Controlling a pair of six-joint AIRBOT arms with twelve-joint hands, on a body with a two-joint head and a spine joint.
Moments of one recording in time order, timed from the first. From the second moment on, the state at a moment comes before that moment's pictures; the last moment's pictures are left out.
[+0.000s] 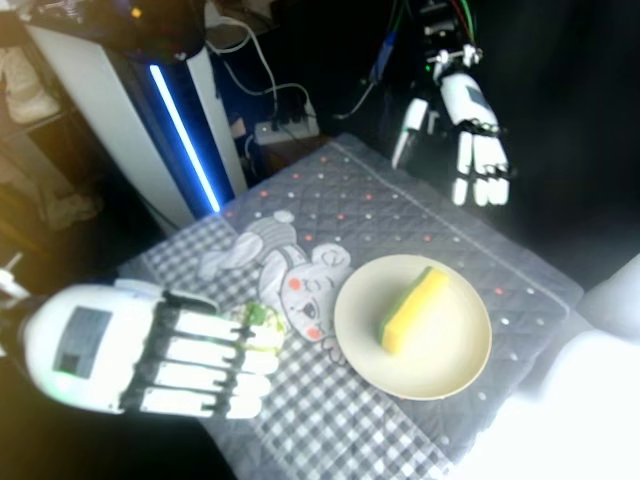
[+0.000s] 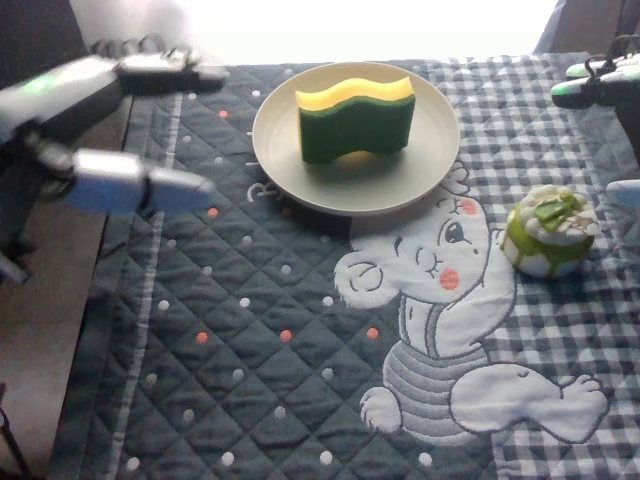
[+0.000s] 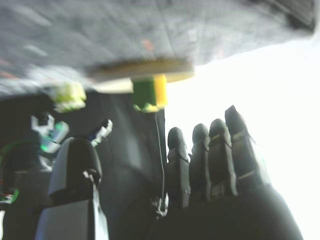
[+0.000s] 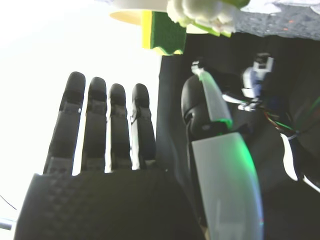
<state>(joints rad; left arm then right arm) 0.76 -1.01 1.30 0.03 -0.70 0.58 -0.96 -0.88 1.26 -0.15 0.93 -0.37</state>
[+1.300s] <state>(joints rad) 0.43 -1.46 1.70 0.27 -0.27 0.58 -0.96 -0.89 1.24 -0.23 1.00 -0.36</state>
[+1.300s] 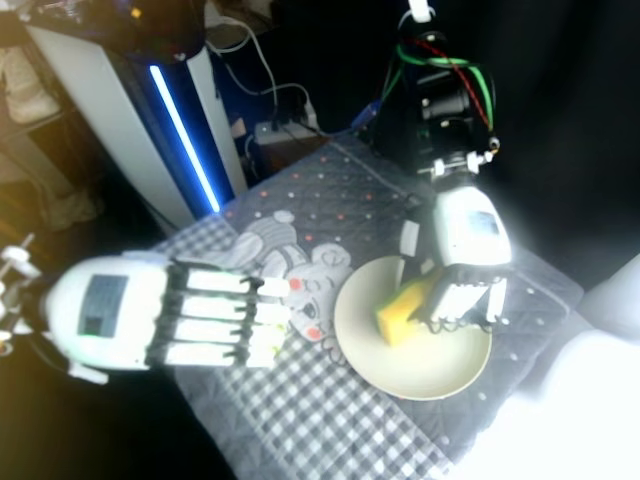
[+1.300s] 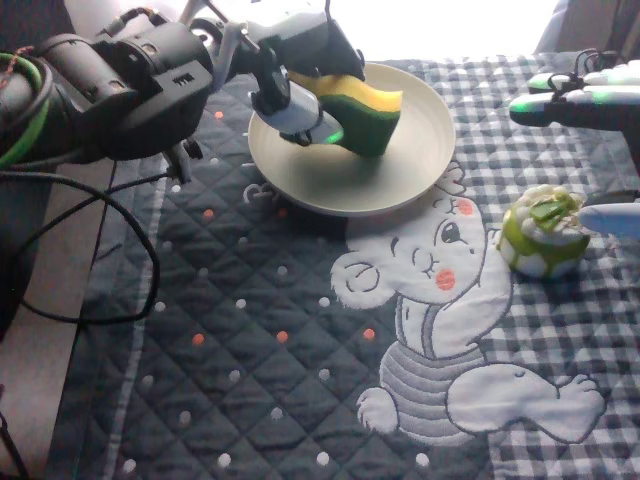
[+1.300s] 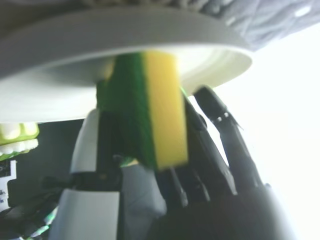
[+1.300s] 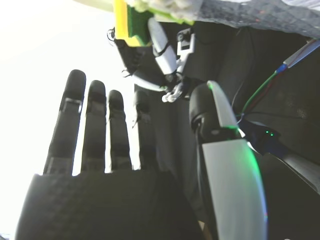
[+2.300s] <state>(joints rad) 0.76 -1.04 1.20 0.20 -0.61 0.61 -0.96 -0.88 1.22 -0.22 1.00 -0.36</state>
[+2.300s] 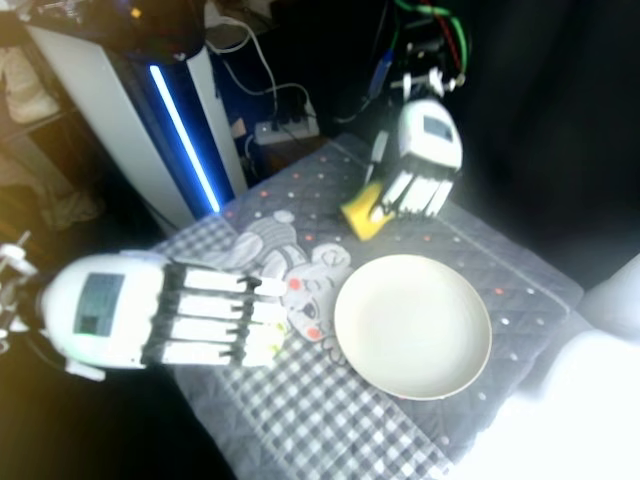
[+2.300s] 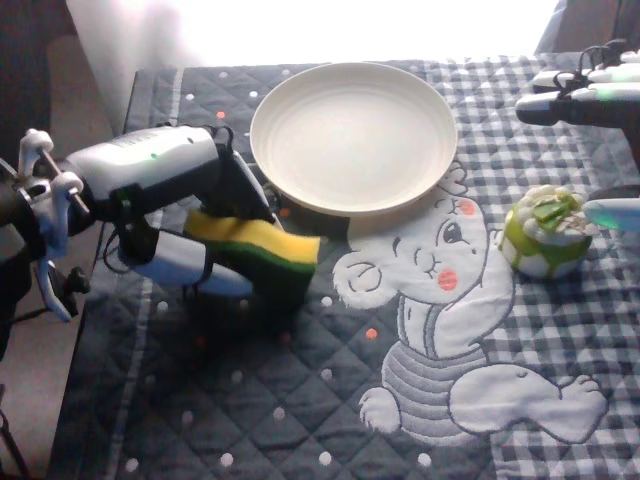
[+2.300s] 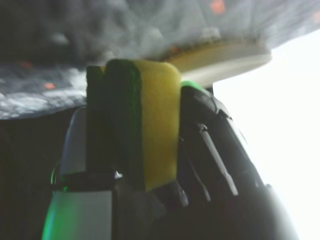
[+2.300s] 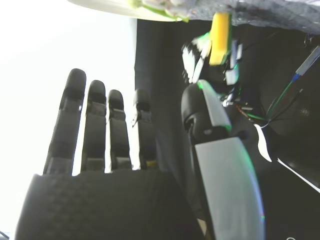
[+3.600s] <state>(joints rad) 0.90 -0.84 1.00 -0.04 -1.08 0.76 -0.96 -0.96 1.30 -0.36 0.88 -0.30</state>
